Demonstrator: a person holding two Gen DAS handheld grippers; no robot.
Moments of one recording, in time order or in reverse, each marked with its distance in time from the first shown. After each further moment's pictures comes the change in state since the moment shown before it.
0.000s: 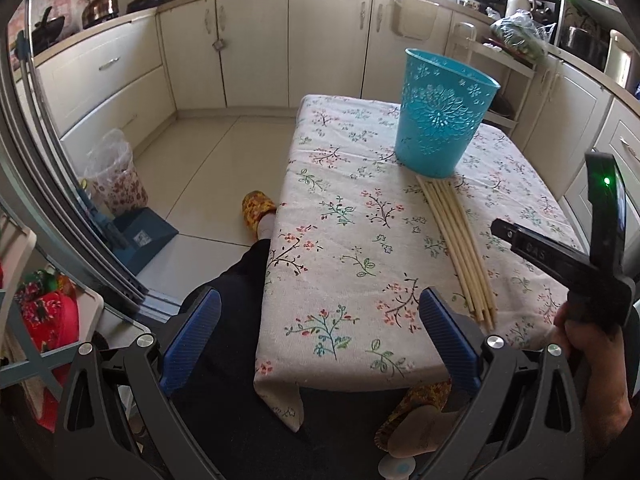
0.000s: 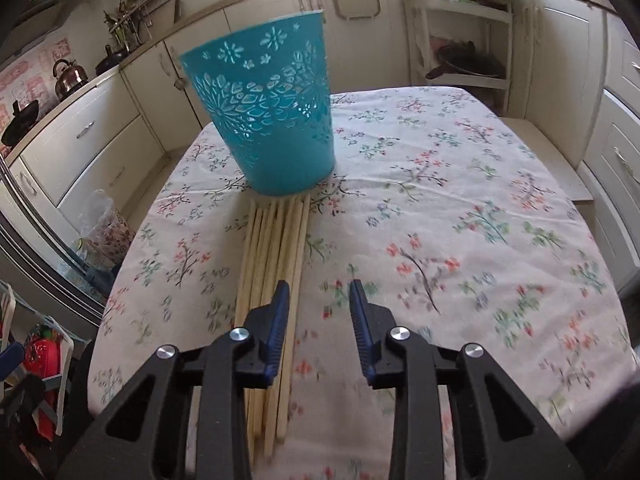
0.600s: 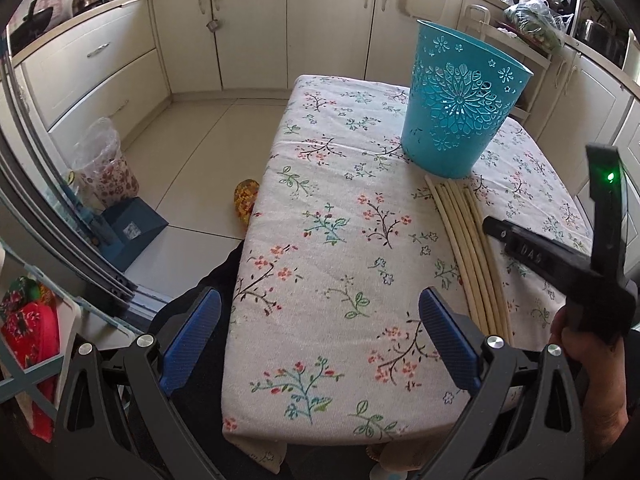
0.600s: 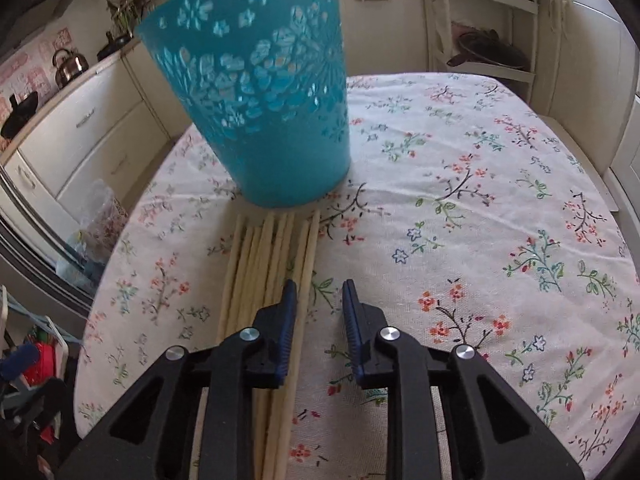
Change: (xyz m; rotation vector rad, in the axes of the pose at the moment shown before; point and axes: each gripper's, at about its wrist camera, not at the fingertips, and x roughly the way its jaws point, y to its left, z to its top) left arm 0.058 -0.021 0.030 -0.010 0.072 0.011; right arm 0.029 -0.004 0.019 -0.020 0.049 0.048
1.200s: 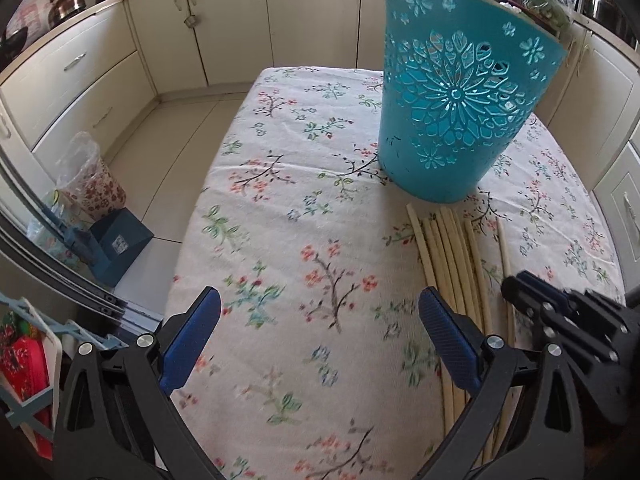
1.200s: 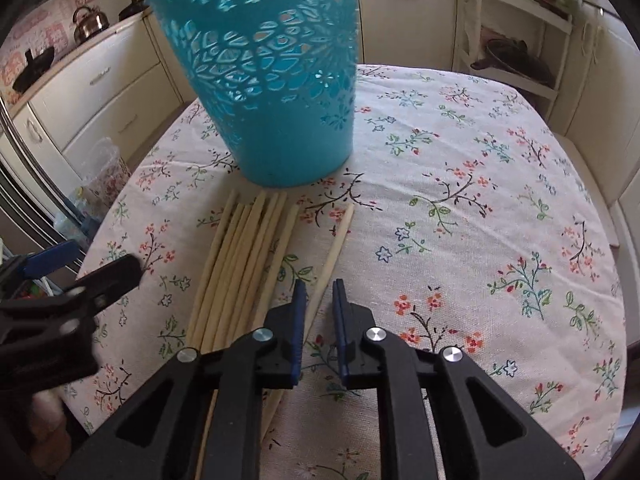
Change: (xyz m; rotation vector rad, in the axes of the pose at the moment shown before) left arm 0.073 -0.059 0.053 0.048 0.061 0.039; right arm 0.000 -0.019 0.008 -0.103 0.074 0.005
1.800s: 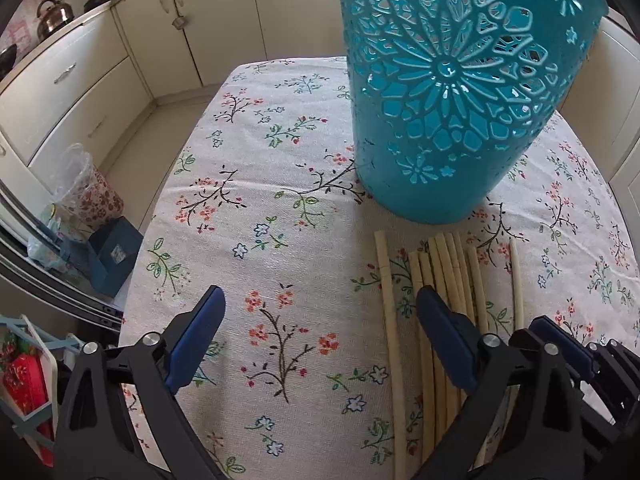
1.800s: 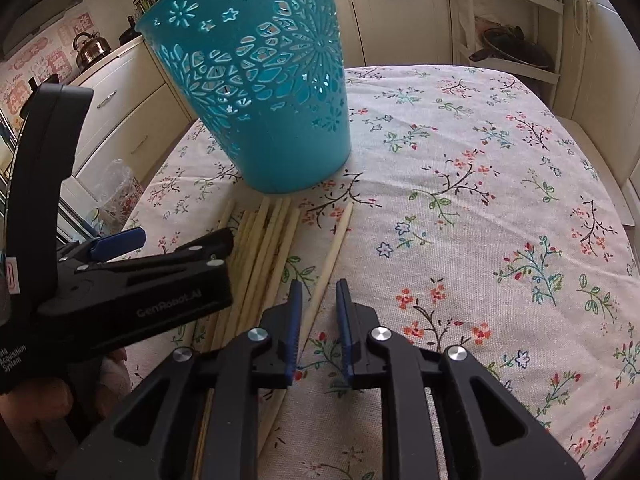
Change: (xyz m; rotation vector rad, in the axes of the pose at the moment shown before) left arm 0.037 -0.033 0.021 0.034 0.025 0.034; right arm -0.002 -0.007 -0.001 0.051 -0.023 0.058
